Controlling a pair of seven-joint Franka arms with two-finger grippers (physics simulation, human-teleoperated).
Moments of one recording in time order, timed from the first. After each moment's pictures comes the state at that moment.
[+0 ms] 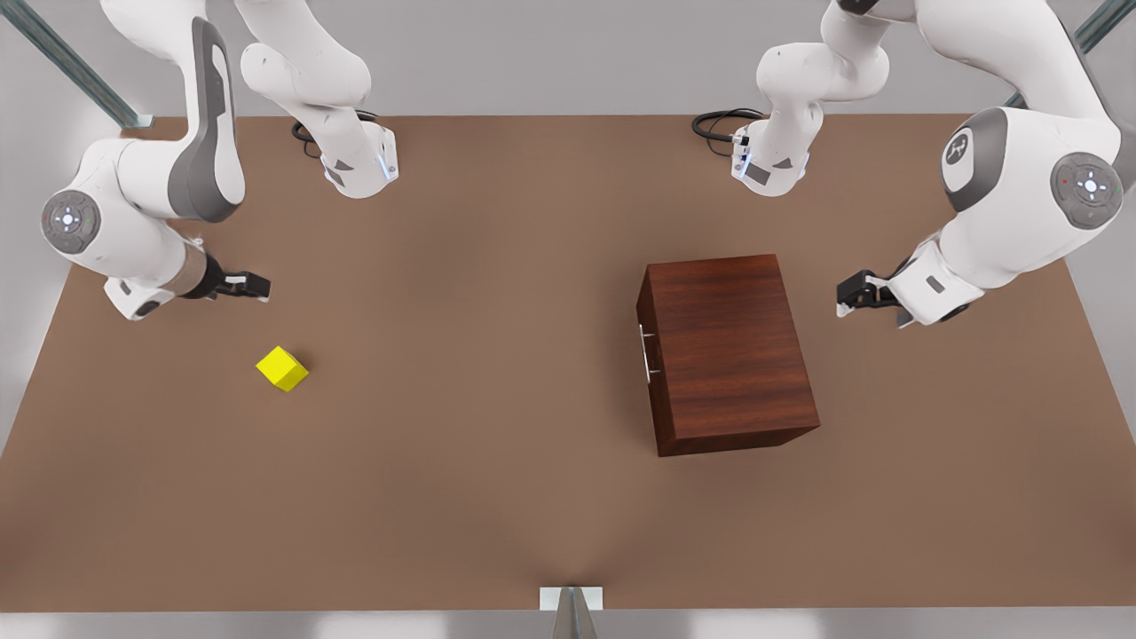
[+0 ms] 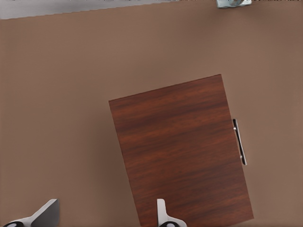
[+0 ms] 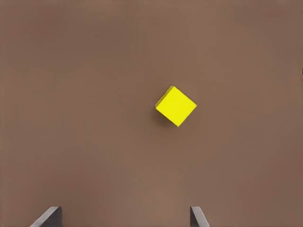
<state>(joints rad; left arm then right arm) -0.01 0.15 -0.10 -1.42 -0.08 1.55 0.04 -0.17 -0.05 0.11 -1.94 0.02 1.75 -0.02</state>
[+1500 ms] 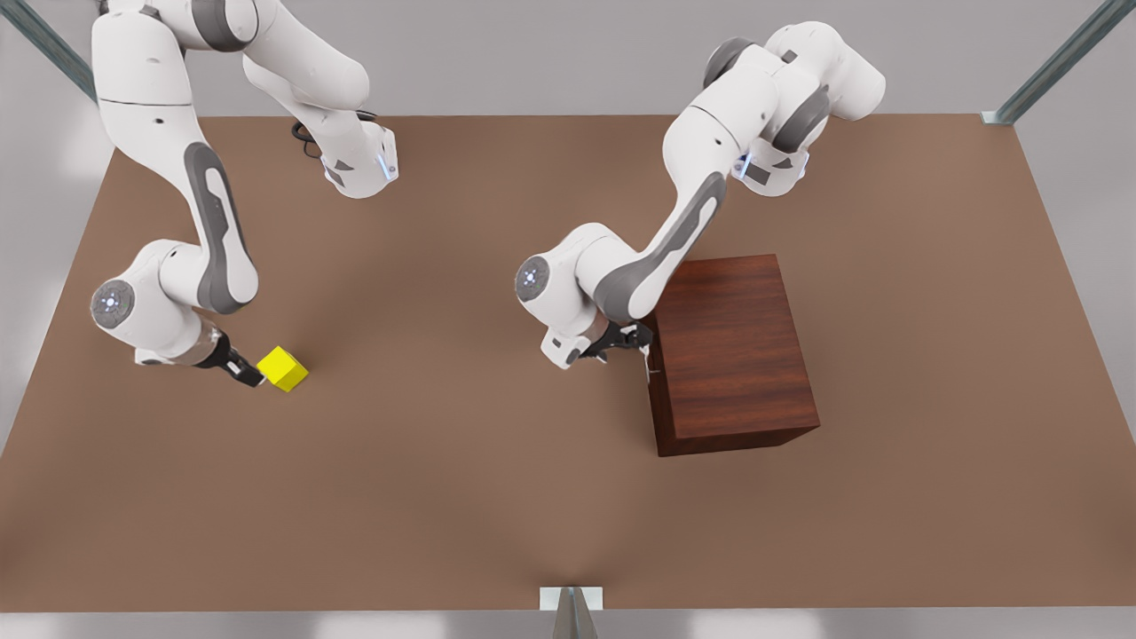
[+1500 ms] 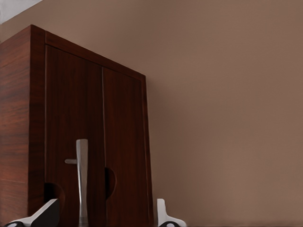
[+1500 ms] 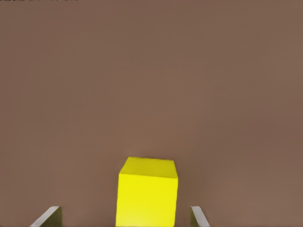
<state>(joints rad) -0.73 0.82 -0.10 -1.13 0.49 1.57 -0.90 -0.30 0.28 0.11 -2.10 0.05 2.35 0.42</state>
